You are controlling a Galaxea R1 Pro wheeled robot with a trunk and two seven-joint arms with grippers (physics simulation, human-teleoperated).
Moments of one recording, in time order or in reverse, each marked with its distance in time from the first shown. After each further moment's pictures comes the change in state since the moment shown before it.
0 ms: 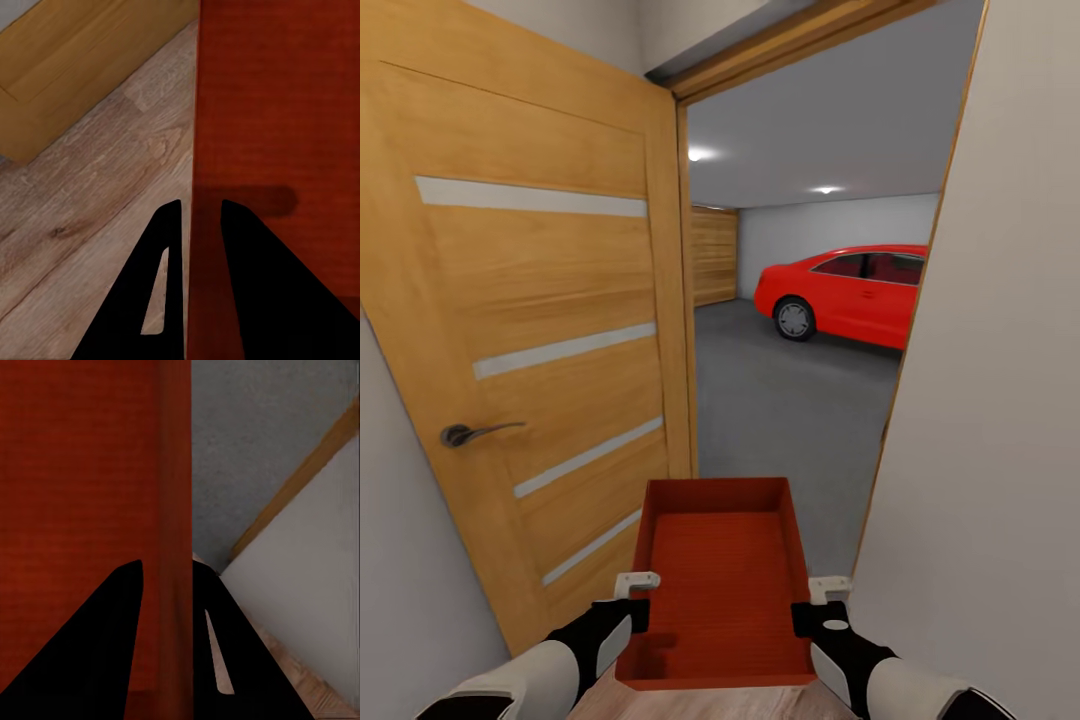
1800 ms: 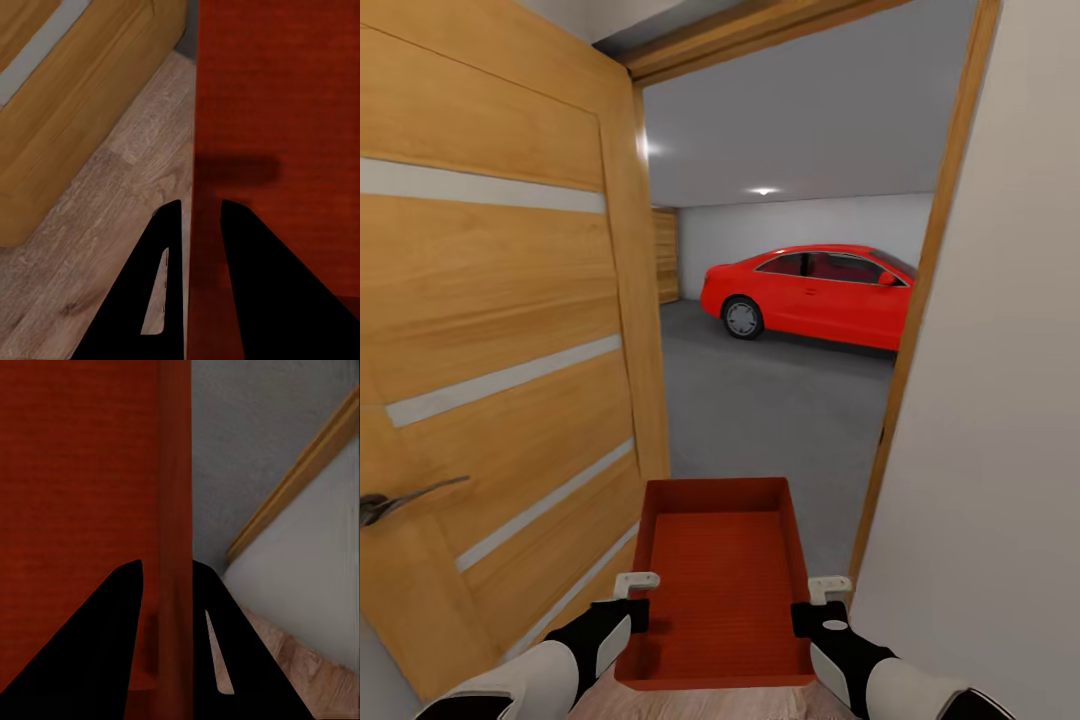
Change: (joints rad) left arm 0.000 0.002 0.000 0.001 -0.001 0.000 -0.003; right arm 0.001 0.002 0.001 0.000 -0.001 0.000 -0.003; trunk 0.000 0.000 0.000
